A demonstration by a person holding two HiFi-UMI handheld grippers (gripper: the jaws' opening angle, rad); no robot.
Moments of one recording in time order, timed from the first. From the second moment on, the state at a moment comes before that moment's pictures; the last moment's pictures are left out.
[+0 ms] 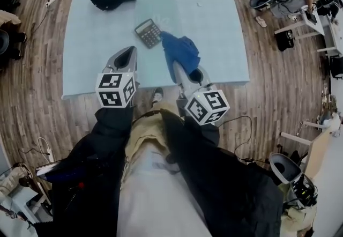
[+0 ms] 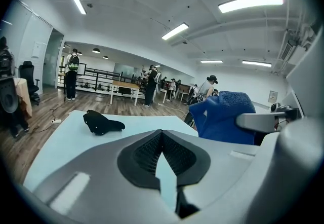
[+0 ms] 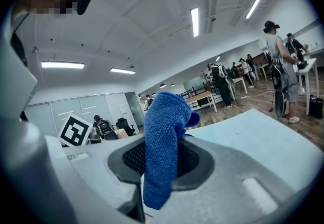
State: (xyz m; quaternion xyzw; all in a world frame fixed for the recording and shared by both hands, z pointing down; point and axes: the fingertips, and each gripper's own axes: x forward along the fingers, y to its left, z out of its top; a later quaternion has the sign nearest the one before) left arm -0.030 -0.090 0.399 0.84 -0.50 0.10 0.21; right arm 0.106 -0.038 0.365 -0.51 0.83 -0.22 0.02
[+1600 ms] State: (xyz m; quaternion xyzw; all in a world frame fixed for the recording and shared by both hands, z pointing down) left arm -0.061 -0.171 0.616 0.74 -0.48 0.25 0.40; right arm 0.084 -0.188 0.571 -0.46 0.79 -0.38 -0.16
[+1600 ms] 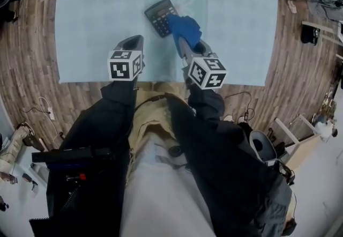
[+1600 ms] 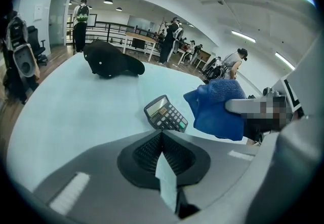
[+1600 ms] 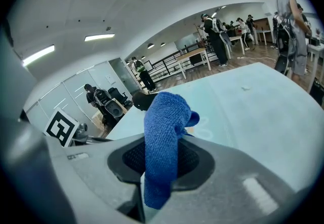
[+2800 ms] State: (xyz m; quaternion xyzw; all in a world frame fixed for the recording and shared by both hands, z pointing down) left arm -0.087 -0.198 0.647 0.71 -0.48 0.26 0.44; right arm 0.020 -0.244 0.676 -0.39 0.82 -0.25 -0.34
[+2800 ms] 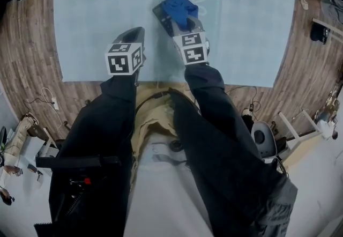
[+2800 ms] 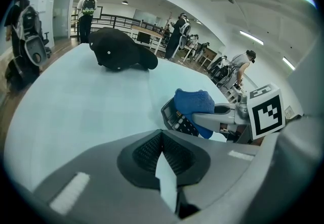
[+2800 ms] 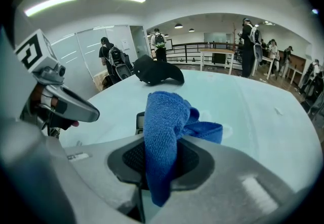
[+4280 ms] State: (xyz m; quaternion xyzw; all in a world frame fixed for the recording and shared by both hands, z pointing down) left arm -0.097 -0.149 0.627 0.72 -0.49 0.24 0.43; right arm 0.083 -0.276 0.625 -0.49 0.79 -0.24 -0.28
